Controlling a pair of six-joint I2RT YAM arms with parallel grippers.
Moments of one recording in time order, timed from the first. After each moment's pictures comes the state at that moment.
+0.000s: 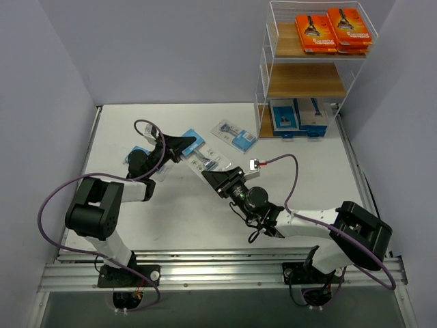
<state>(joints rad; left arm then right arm) -0.25 1.70 0.66 1.28 0.55 -1.75 0.99 1.41 0.49 1.02 0.34 1.25</state>
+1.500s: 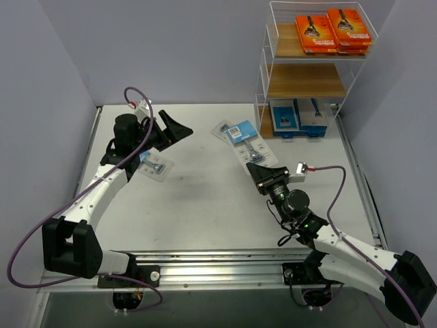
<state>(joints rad) -0.22 1.38 1.08 0.07 0.52 -0.84 0.77 0.91 0.30 0.71 0.38 1.30</state>
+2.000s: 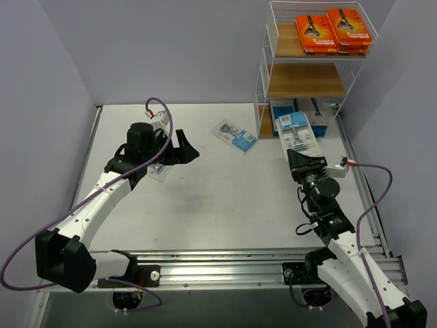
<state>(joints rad) -0.36 1.29 1.08 -0.28 0.33 -0.49 0.35 0.65 0.41 0.26 0.30 1.16</state>
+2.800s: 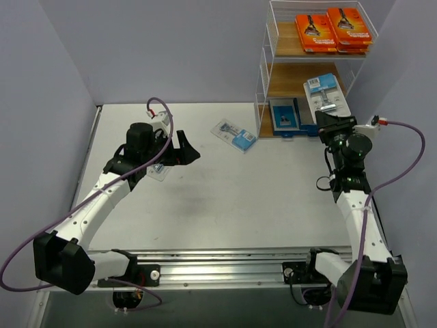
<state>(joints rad) -0.38 1.26 1.08 -0.30 0.34 -0.47 -0.12 1.02 0.78 0.32 -0.10 1.08</state>
